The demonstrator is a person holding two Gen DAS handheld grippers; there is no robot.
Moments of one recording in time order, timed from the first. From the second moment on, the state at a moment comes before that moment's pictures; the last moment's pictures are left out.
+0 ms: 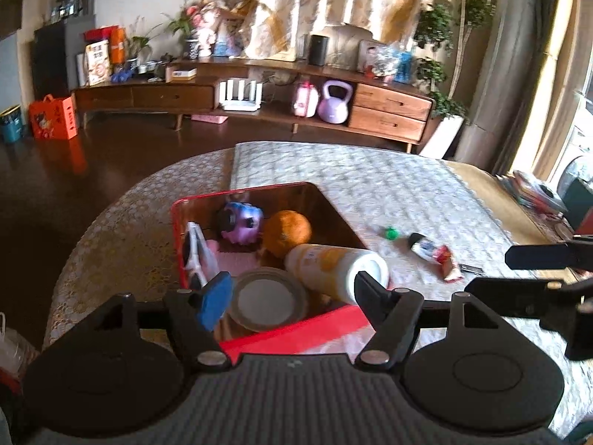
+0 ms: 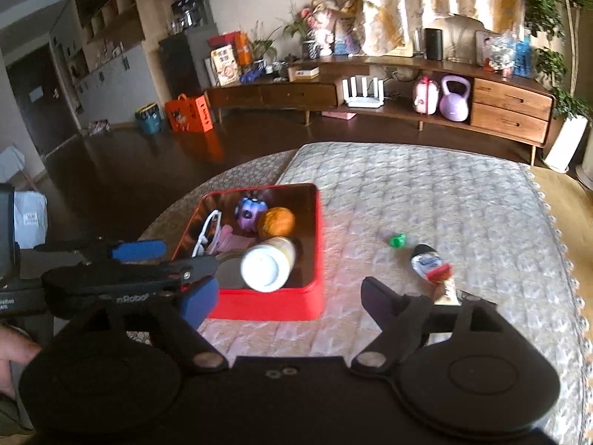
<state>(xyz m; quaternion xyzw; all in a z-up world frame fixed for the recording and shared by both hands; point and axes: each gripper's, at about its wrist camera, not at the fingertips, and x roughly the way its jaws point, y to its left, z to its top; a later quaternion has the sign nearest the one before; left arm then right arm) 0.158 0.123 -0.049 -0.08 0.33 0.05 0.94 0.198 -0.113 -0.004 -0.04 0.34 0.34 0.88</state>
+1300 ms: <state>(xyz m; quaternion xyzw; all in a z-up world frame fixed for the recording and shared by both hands) 0.264 -0.041 -0.094 -0.06 0.38 -0.01 0.92 0.299 -0.248 -0.099 -0.12 0.33 0.32 0.88</state>
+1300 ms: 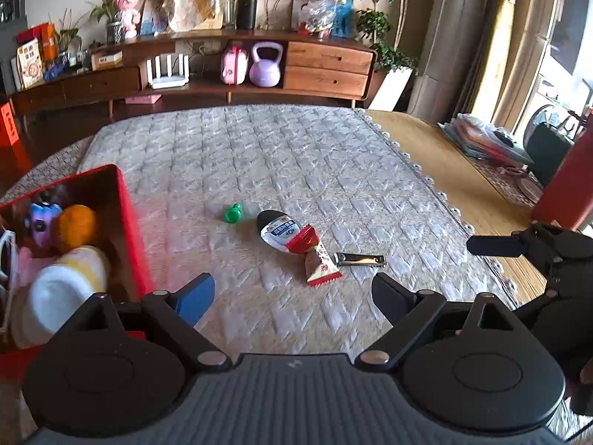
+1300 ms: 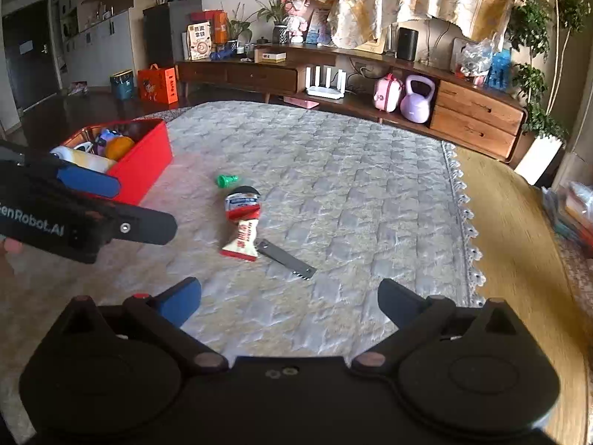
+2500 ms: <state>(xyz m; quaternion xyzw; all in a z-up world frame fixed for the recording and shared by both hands) 0.337 -0.055 -0.150 -0.08 0.40 0.02 0.91 0.339 -0.223 -0.132 -0.13 0.33 0.36 0.86</state>
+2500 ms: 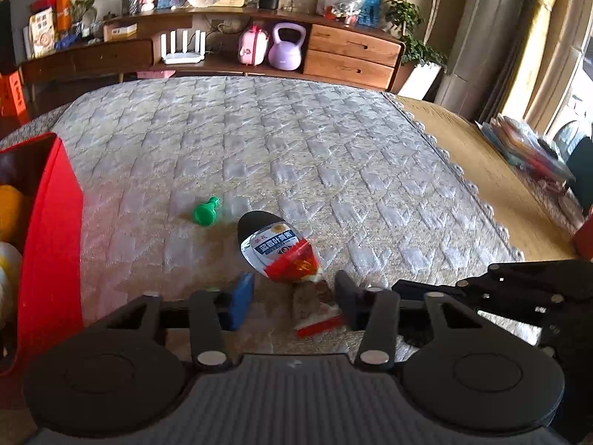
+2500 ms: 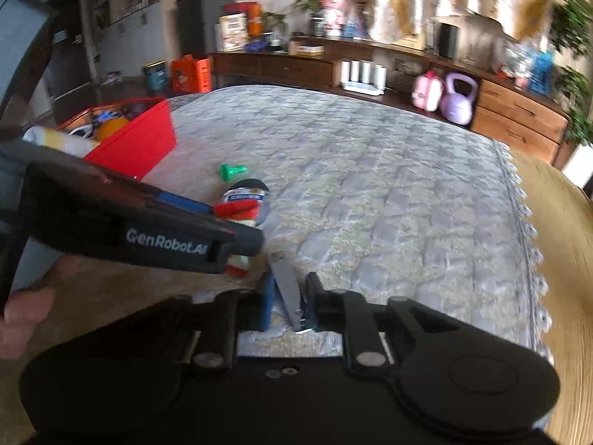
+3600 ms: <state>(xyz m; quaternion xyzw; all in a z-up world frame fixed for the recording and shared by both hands) 0.253 -0.020 -0.096 -0.09 0.39 -0.01 0.92 0.253 -0.211 -0.068 -0.05 0.34 0.27 0.90</state>
